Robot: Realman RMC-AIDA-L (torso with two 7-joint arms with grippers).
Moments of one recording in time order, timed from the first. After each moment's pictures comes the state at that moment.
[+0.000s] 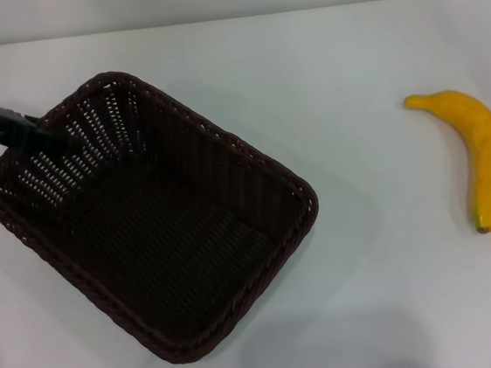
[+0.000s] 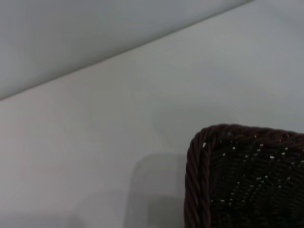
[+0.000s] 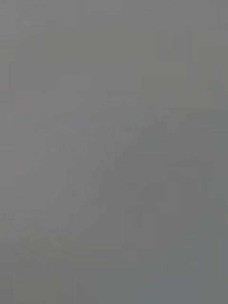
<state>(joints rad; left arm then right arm) -0.70 -1.86 0.91 0.86 2.38 1.44 -2.13 0.42 2.01 2.26 0.27 -0.46 1.02 -2.54</state>
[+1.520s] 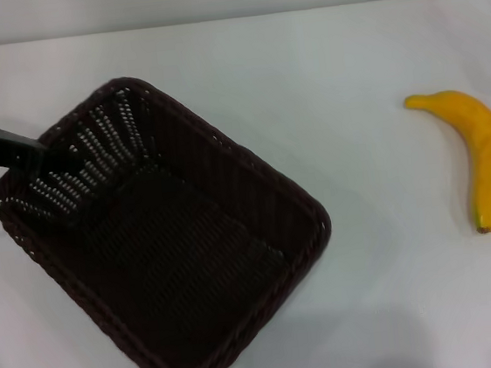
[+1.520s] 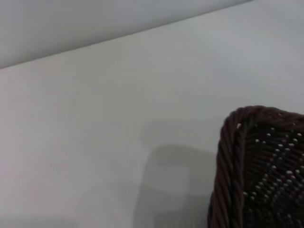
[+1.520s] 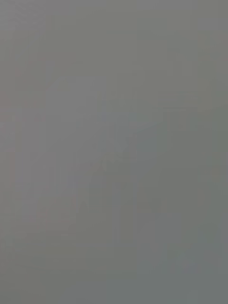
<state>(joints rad) -0.66 -1.91 0.88 0.83 2.37 1.40 -2.10 0.44 2.01 2.26 0.27 -0.45 1.00 -2.54</state>
